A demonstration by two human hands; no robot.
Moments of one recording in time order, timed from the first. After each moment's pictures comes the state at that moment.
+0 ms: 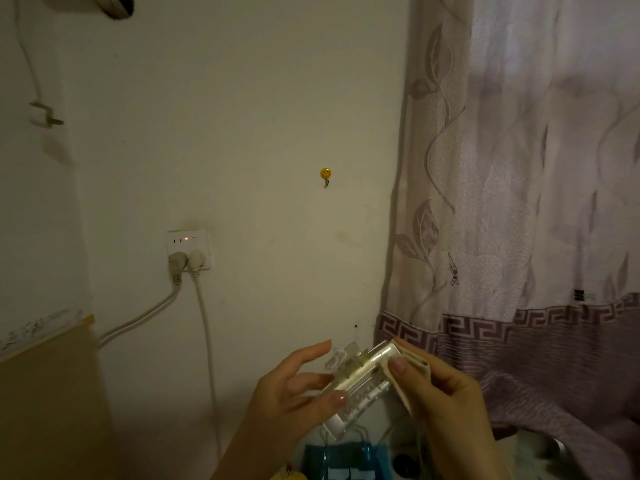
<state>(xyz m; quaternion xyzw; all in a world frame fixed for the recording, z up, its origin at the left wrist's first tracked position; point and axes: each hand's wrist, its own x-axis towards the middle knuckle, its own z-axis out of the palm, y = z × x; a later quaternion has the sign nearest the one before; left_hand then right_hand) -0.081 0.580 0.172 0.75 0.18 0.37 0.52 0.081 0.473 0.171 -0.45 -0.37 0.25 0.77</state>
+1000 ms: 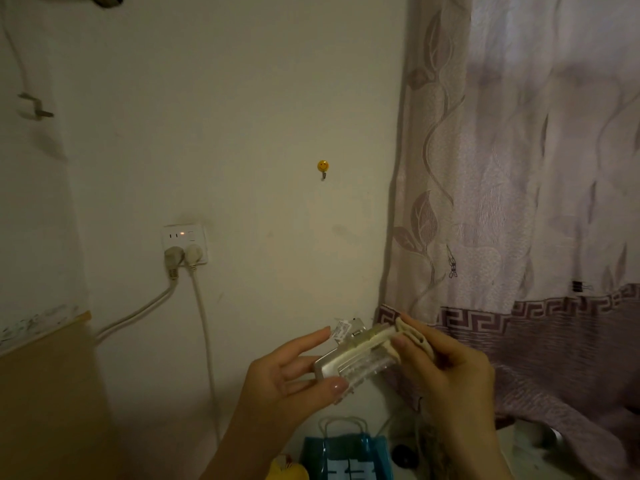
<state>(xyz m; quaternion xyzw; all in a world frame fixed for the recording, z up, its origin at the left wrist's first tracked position) -0.079 0.578 0.177 0.73 0.16 0.41 0.51 0.094 0.485 0.169 -0.50 -0.42 -0.01 0.76</state>
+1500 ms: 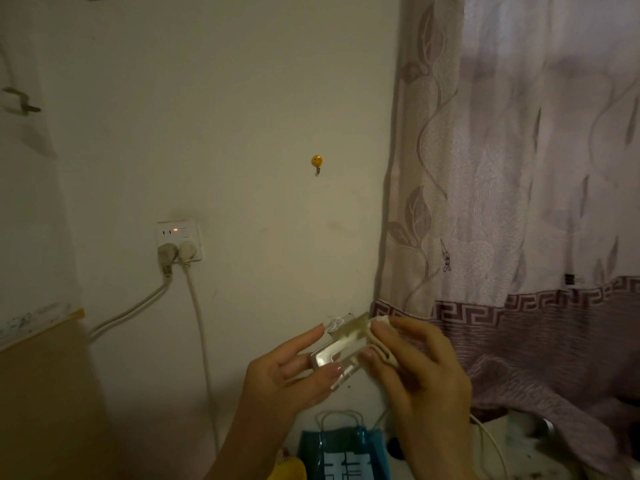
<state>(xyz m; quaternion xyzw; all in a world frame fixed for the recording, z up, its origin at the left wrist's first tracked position) -0.067 0.578 0.169 0.68 0.19 0.44 0.55 0.061 0.480 0.165 -0.54 -0.48 -0.25 0.64</state>
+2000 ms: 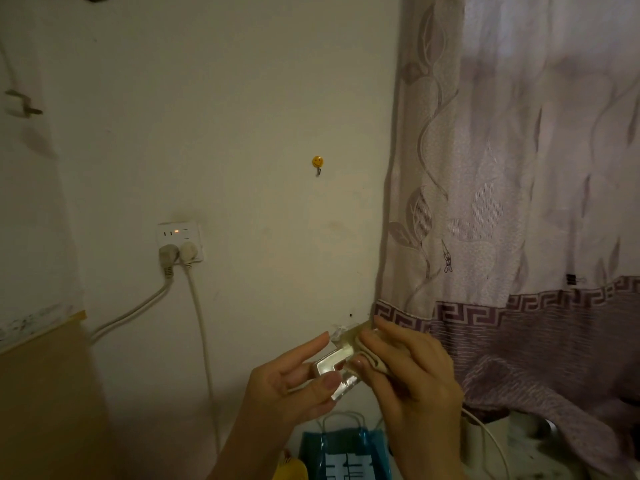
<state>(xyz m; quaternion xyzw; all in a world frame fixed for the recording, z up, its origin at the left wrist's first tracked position) -0.069 0.577 0.165 0.68 0.18 0.42 0.57 0.062 0.490 0.157 -0.51 -0.50 -0.34 0.61</state>
